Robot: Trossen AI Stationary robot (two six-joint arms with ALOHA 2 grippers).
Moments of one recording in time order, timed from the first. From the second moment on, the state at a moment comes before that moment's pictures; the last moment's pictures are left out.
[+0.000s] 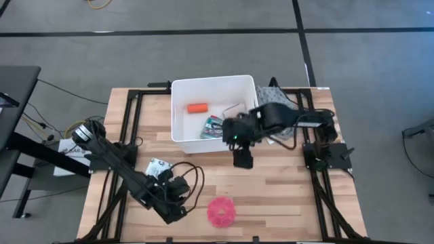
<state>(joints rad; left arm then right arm) -0.70 1.64 1.27 -0.88 -0.37 -1.11 0.15 1.93 2.33 -1.58 0.05 0.16</state>
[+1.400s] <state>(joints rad) -0.81 1.64 1.23 -0.90 -0.50 -1.32 0.49 2.52 2.33 -1.28 0.13 0.33</state>
